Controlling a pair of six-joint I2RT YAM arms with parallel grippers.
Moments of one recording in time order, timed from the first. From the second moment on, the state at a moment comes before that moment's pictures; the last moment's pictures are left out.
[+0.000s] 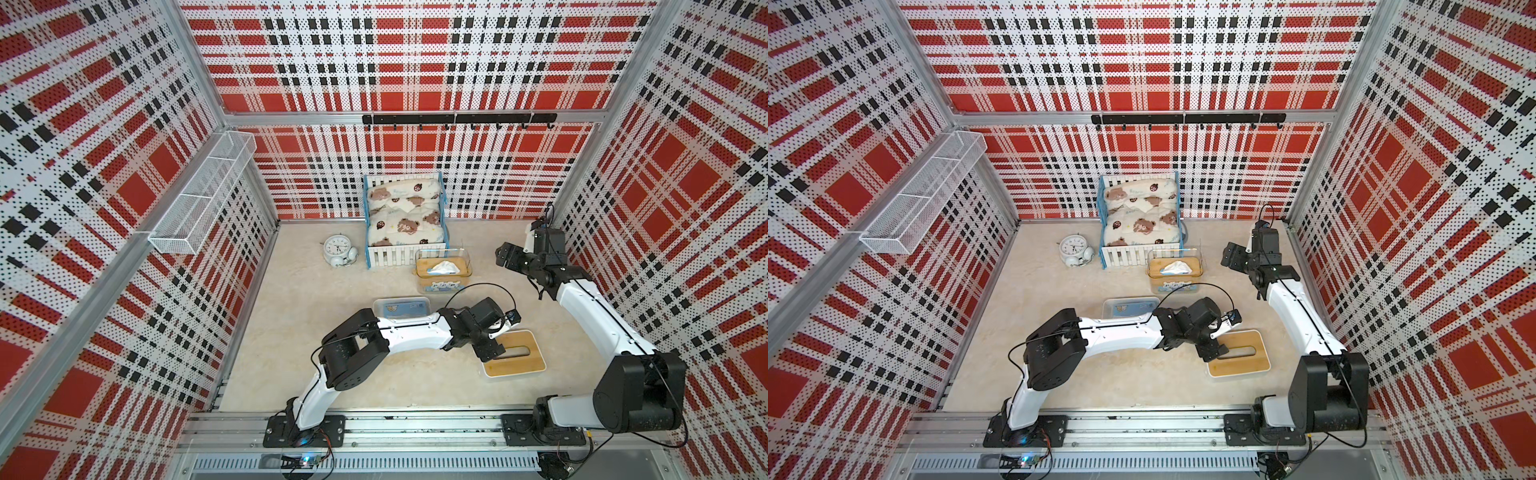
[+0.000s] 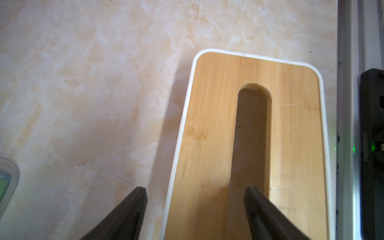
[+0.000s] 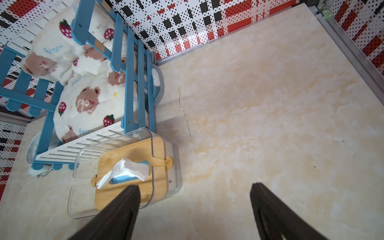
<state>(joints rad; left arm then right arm) -1.15 2.13 1.57 -0.27 0.10 0.12 0.05 1.38 1.10 -0.37 -0.08 0.37</state>
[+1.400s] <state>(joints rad) -0.86 1.57 1.31 -0.73 0.00 0.51 0.04 1.41 1.07 -0.26 -0.36 0.37</state>
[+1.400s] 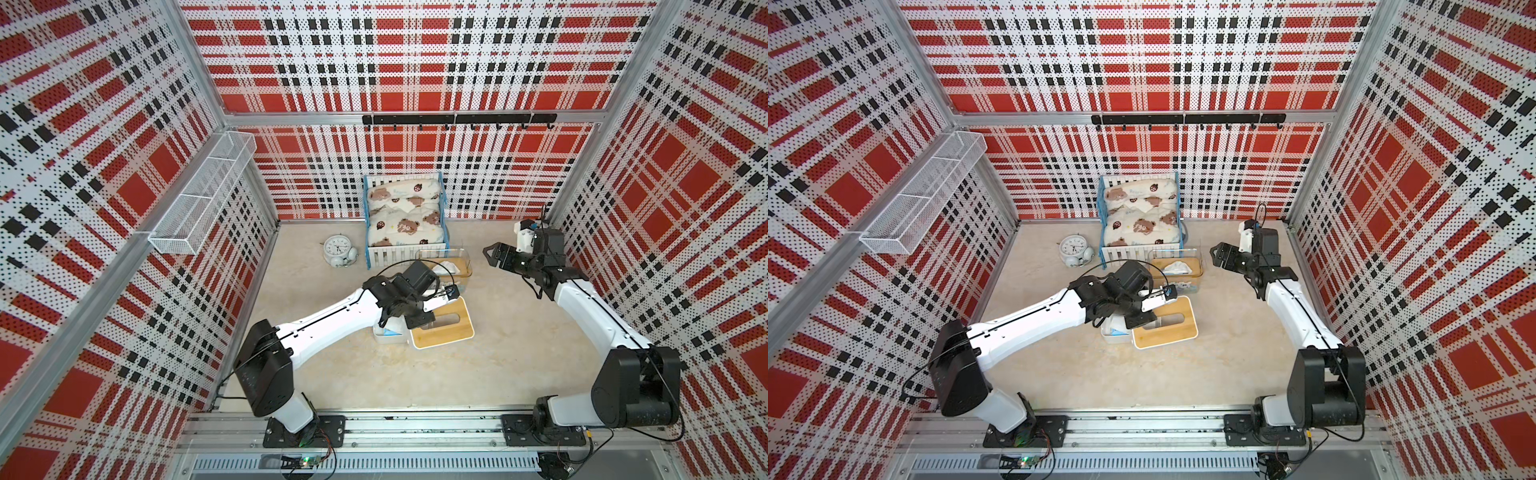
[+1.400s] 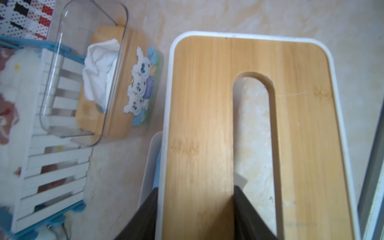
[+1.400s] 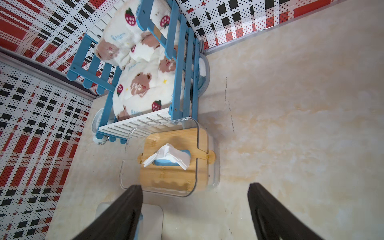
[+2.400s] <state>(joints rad) -0.76 1.28 0.96 -0.54 -0.05 0.84 0.04 1.41 1.03 -0.23 -0.41 0.38</state>
